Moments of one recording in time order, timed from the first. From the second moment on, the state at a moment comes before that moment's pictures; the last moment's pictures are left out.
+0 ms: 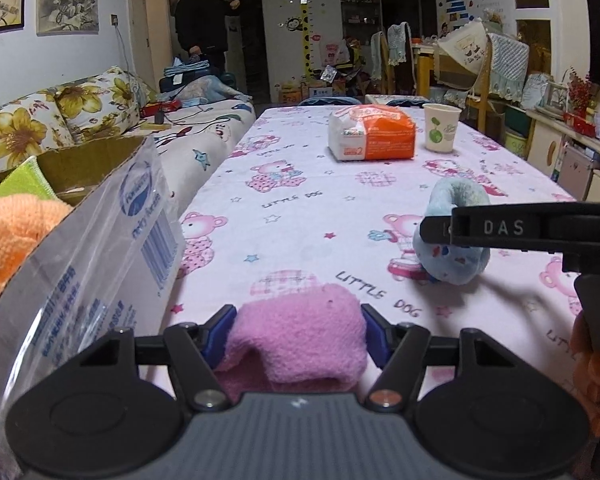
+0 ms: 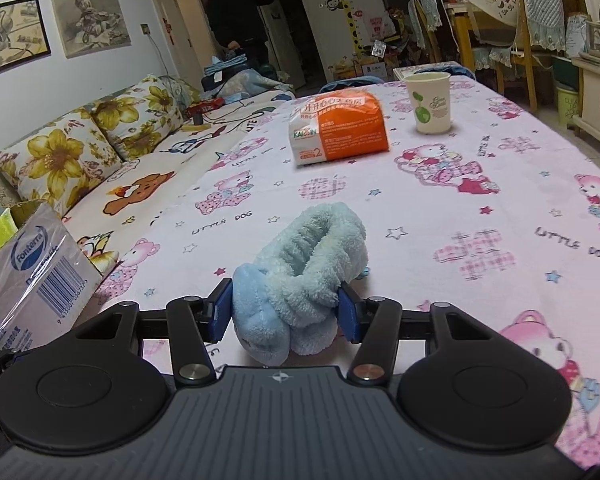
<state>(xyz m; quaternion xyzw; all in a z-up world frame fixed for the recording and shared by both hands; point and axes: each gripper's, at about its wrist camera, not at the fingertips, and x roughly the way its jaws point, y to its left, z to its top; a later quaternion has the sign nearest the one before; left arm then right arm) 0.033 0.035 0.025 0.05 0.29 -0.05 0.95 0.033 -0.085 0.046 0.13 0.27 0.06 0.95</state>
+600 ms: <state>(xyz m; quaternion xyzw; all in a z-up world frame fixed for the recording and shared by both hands) 0.016 0.030 0.033 0.06 0.26 -0.06 0.96 0.009 -0.094 0.052 0.09 0.25 0.05 0.96</state>
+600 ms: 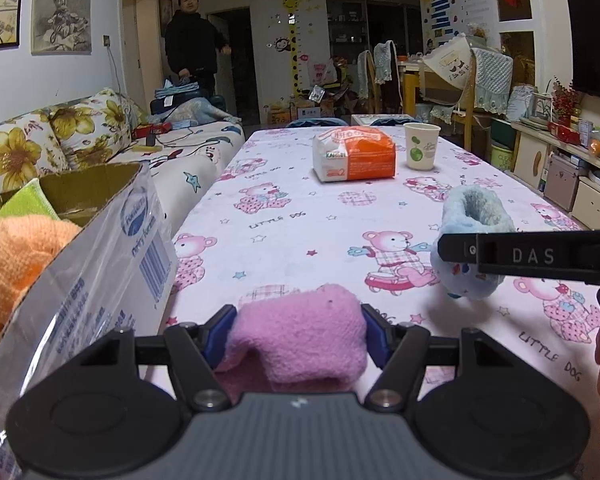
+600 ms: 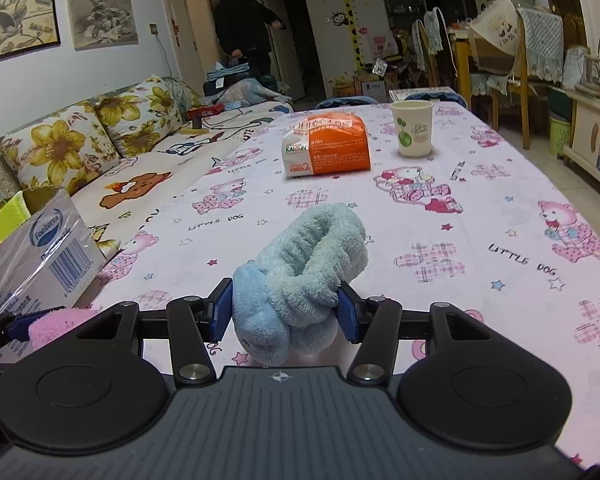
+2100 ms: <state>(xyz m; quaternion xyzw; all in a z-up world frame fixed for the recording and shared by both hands) -0.042 0.067 0.096 0.01 0.16 -0.11 0.98 -0.032 -0.072 0.066 0.07 0.25 0.06 0.96</state>
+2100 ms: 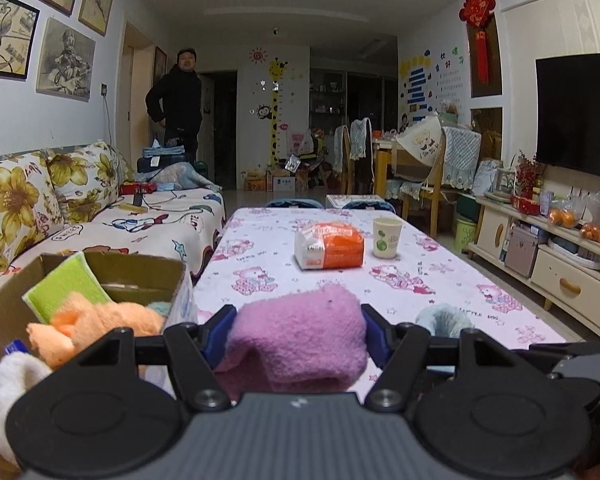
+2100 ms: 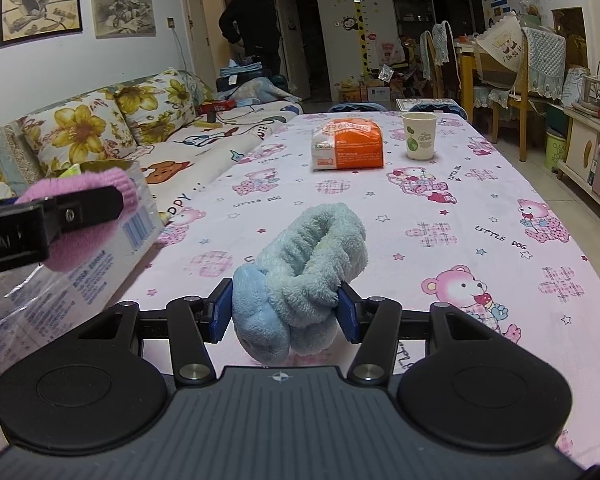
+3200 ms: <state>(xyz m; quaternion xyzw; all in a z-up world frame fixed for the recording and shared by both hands) -0.055 0.163 0.118 -0.09 0.09 0.03 0.99 -0.016 0.000 0.118 0.03 0.19 0.17 0.97</state>
